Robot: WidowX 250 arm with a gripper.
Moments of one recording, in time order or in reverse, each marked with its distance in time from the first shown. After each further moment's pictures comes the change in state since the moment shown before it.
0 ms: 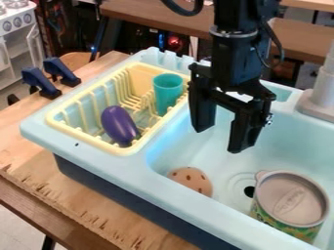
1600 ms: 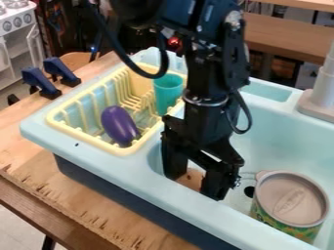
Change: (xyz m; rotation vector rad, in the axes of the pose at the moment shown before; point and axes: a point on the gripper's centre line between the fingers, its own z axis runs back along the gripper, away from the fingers) arm -0.035 0.003 -0.049 0.031 0.020 0.052
